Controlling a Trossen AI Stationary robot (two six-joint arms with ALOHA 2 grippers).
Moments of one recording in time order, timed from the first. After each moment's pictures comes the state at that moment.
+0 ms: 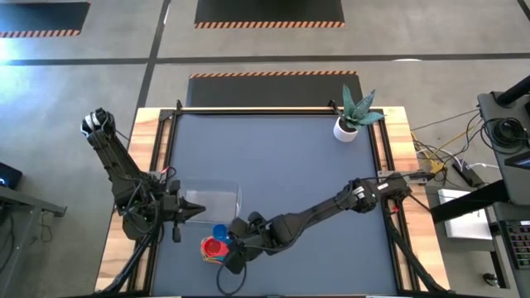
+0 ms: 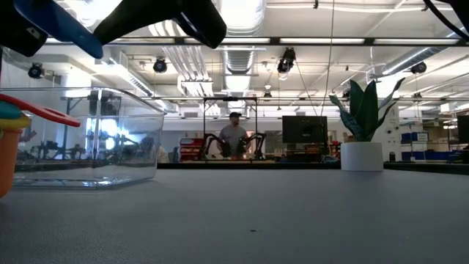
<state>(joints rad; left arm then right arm) -1.06 0.84 0.43 -0.12 -1.15 -0.62 0.41 2.41 2.35 -0.77 0.28 0.87</state>
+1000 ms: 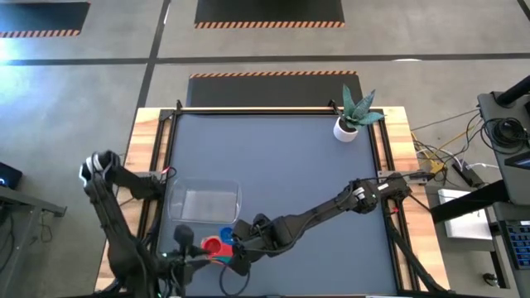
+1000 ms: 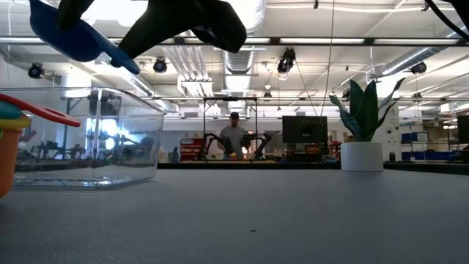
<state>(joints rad) -1.12 1.59 1.28 -0.86 -0.90 -0.54 0.41 2.41 2.35 -0.89 0.23 0.90</state>
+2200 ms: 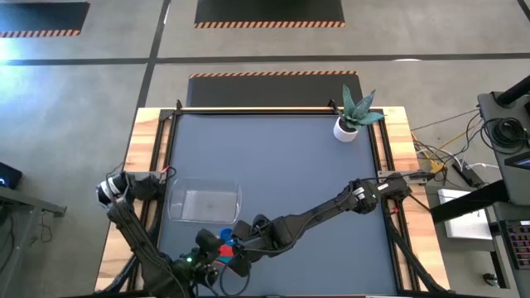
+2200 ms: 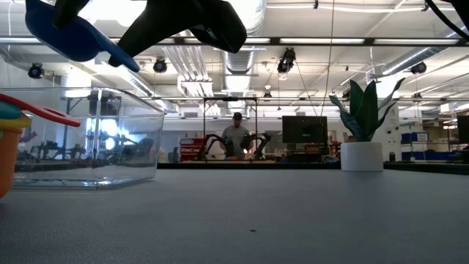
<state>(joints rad) -0.98 1.88 1.51 -1.21 -0.84 -0.35 0.41 2.41 2.35 -0.89 0.20 0.90</state>
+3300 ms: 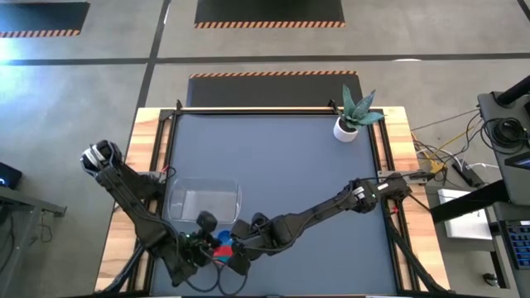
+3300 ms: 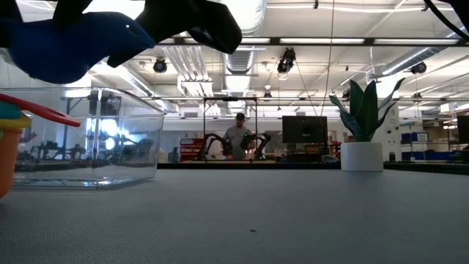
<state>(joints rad) -0.89 1.50 1.01 -0.61 -0.61 -0.19 0.41 2.41 2.35 -0.88 0.20 0.87</state>
